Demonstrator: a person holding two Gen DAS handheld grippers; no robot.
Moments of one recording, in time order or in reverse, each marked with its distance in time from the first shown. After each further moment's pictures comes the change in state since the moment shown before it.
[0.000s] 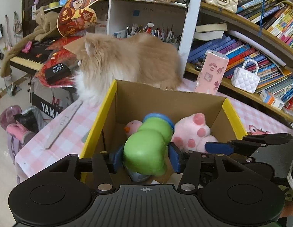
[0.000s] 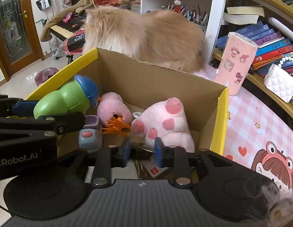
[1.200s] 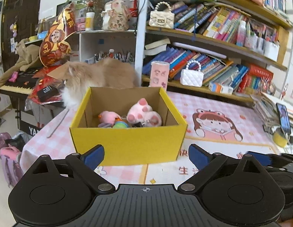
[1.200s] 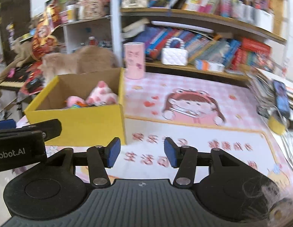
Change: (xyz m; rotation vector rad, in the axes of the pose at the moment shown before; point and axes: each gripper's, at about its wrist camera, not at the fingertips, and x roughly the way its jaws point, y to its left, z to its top) left arm -0.153 -0.039 -0.103 0.192 -0.156 -0.132; right arm -0.206 0.047 -0.167 0.423 -0.211 -0.405
